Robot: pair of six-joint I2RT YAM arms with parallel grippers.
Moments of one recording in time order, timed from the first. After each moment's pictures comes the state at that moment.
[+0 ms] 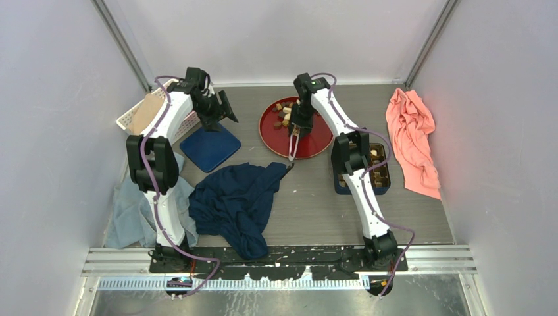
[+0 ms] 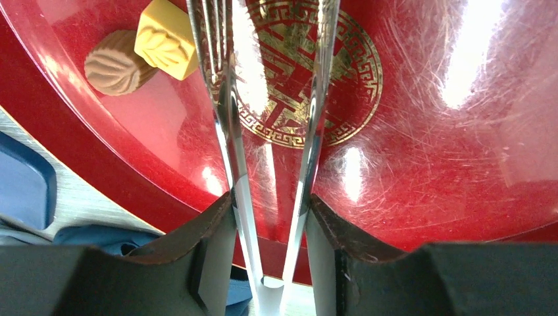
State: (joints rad) left arm -0.12 2.02 1.84 -0.91 0.33 -0.52; right arm 0.38 2.67 2.64 -1.34 -0.18 0.53
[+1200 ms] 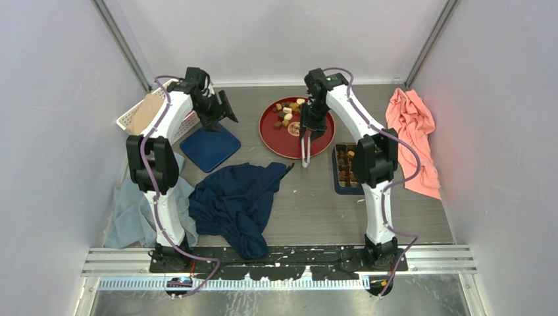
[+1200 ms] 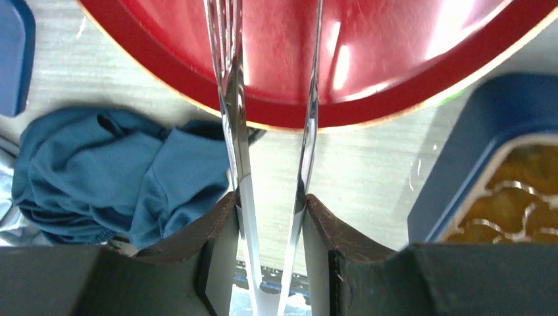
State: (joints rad) left arm -0.12 2.02 1.85 -0.92 0.33 -0.52; right arm 0.38 2.22 2.15 -1.29 -0.19 0.44
